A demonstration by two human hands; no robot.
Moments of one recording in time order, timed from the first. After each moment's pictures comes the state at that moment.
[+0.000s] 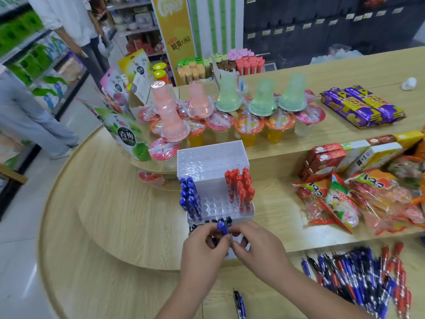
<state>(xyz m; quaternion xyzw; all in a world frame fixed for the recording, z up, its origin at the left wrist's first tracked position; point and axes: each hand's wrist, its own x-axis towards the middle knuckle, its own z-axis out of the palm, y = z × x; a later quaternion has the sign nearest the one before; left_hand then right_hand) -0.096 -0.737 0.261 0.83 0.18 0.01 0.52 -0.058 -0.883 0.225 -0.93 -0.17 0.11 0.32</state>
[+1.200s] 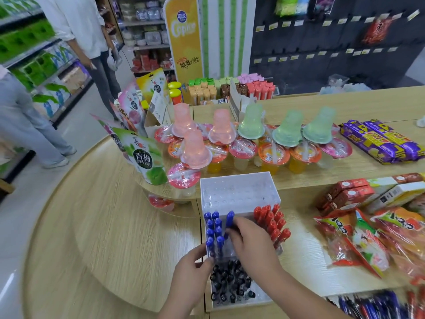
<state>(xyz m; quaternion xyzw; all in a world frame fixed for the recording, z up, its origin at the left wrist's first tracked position) -0.048 -0.638 0.211 0.80 0.20 -0.10 0.56 0.019 -0.791 0.243 -0.91 -0.12 0.04 0.38</state>
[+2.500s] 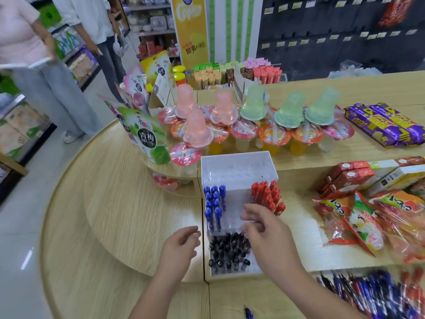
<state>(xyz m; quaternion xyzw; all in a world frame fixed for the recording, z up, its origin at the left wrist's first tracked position) -0.077 -0.625 0.220 0.72 0.30 -0.07 0.62 -0.035 -0.826 0.276 -0.85 -0.02 0.07 0.53</state>
